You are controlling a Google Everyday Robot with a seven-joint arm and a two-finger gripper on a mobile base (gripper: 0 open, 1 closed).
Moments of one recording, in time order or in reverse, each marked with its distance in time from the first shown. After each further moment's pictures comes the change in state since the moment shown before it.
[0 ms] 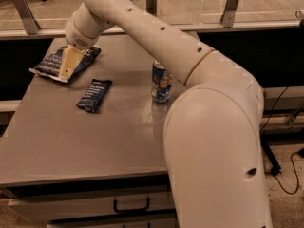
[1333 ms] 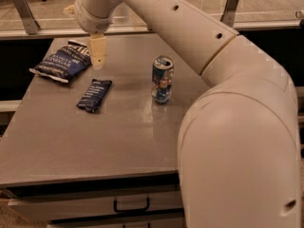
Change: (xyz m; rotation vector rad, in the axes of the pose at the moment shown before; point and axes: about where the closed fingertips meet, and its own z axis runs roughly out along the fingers) arm 0.013 0.001 -0.082 -0.034 0.214 -0.540
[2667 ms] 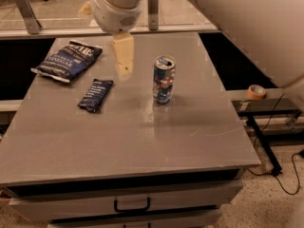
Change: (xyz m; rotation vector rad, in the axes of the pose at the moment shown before) arm -0.030 0.096 -0.125 -0.141 0.080 -0.007
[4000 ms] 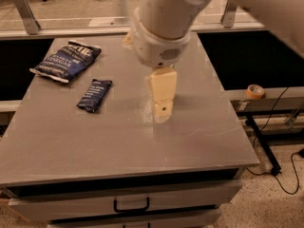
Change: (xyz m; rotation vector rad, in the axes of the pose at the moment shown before) arm 0.004 0.131 -0.052 -0.123 0.113 0.260
